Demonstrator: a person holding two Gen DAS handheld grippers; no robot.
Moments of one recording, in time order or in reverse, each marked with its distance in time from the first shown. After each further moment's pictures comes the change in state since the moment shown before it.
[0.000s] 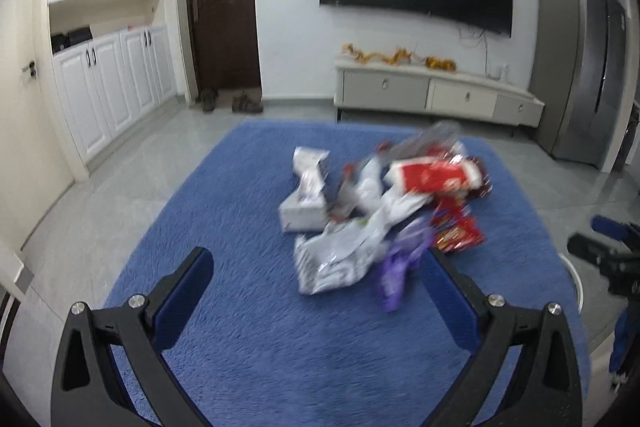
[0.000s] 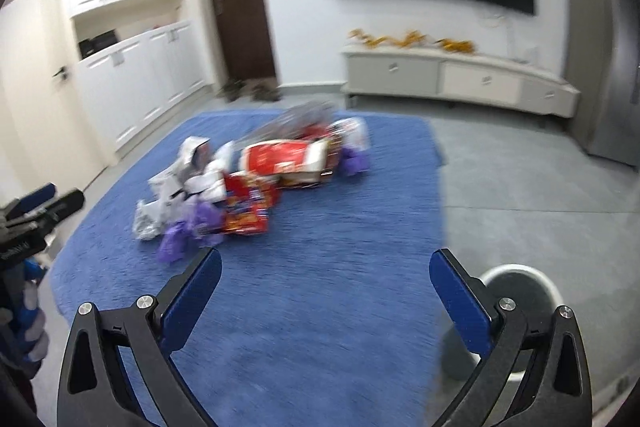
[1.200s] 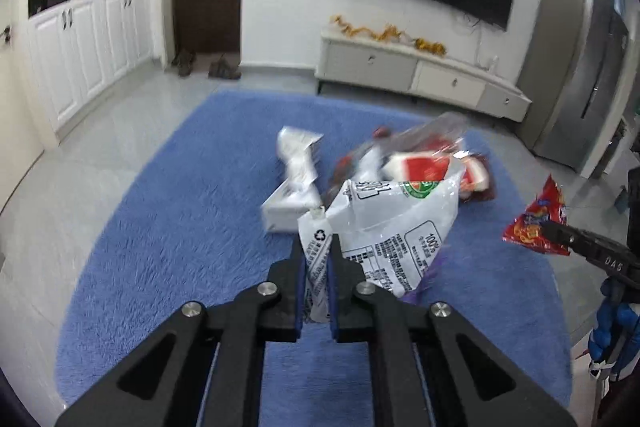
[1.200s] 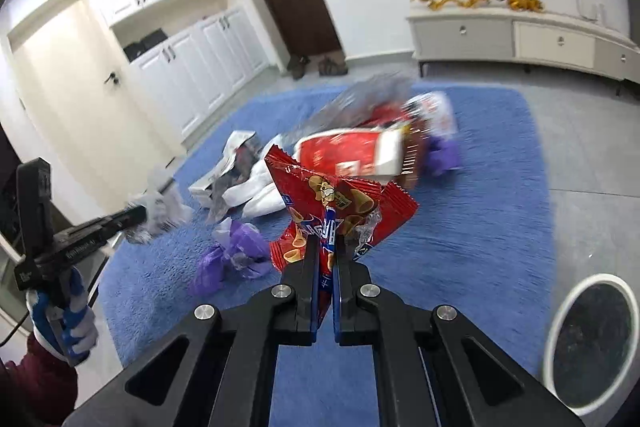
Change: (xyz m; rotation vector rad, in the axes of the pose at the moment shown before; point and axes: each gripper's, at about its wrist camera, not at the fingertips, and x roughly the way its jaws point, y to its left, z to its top) left arm 0.029 0.014 0.032 -0.039 0.080 -0.127; right arm 0.054 -0.017 0.025 0.064 0.073 0.260
